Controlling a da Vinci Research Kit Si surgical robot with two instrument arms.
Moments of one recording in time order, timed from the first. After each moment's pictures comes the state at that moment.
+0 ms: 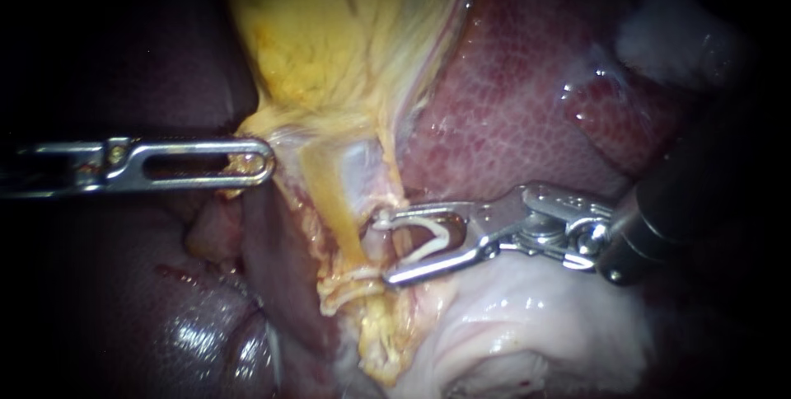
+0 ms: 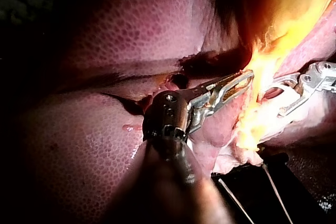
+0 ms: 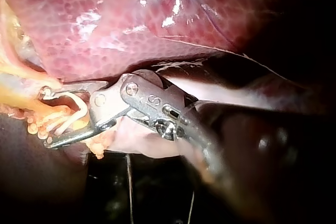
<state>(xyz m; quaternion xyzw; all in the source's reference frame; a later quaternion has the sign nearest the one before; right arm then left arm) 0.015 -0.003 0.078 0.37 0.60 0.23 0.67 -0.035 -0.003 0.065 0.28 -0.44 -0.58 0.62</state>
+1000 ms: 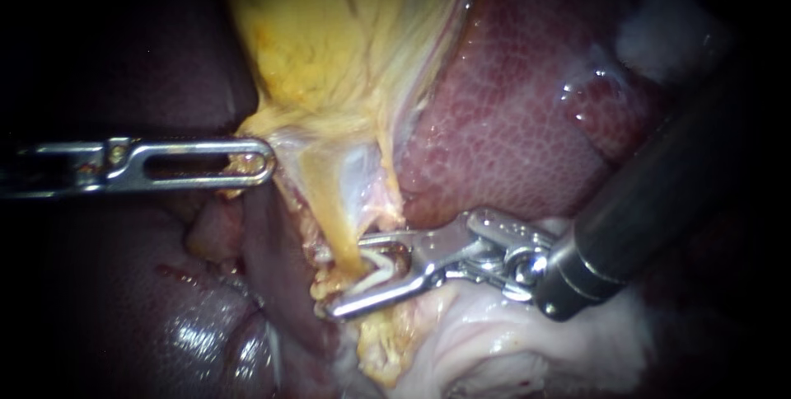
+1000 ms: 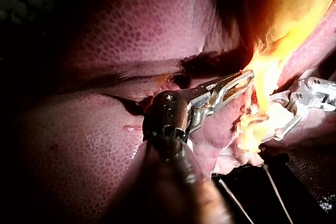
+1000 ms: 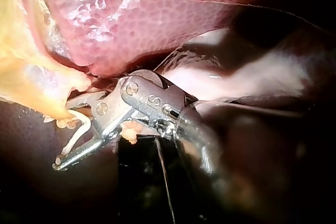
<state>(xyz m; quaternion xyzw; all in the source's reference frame) 0.020 -0.006 0.075 0.46 0.62 0.20 0.61 -0.035 -0.003 0.065 0.28 -0.44 -0.58 0.62</state>
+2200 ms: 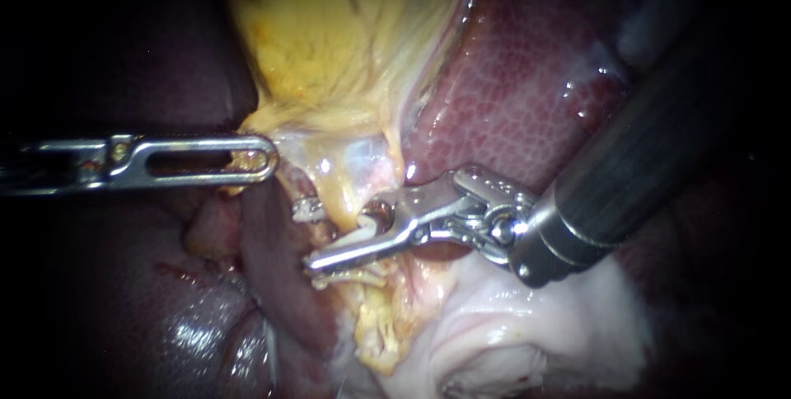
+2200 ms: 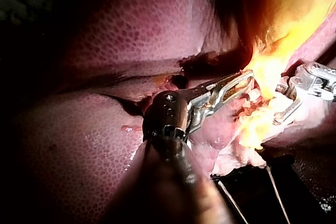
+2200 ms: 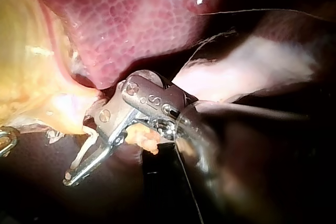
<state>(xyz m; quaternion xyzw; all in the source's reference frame) 0.020 -0.001 0.075 0.48 0.62 0.23 0.57 -0.036 -0.003 0.065 0.28 -0.44 -0.58 0.62</state>
